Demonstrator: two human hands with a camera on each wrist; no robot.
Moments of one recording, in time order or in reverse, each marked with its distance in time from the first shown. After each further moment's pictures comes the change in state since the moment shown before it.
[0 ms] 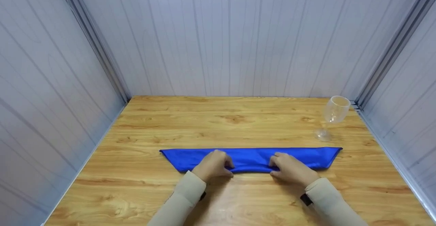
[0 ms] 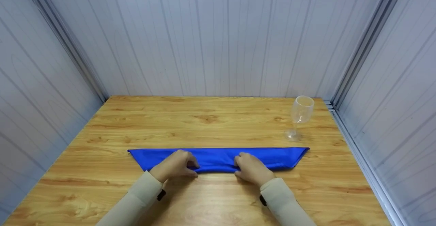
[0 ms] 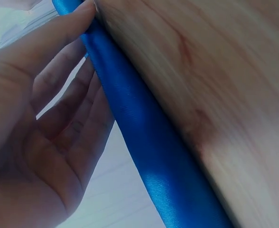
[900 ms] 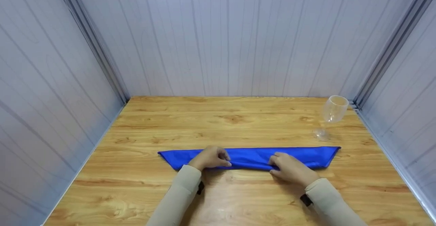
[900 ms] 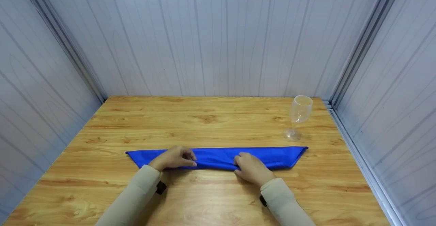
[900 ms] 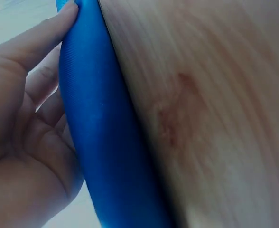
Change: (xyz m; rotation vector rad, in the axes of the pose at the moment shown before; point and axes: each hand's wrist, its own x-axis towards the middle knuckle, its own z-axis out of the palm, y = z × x) left_hand 0.011 -0.028 -0.006 -0.315 -0.087 -0.190; right_hand -0.002 0.004 0.002 -0.007 0.007 -0.001
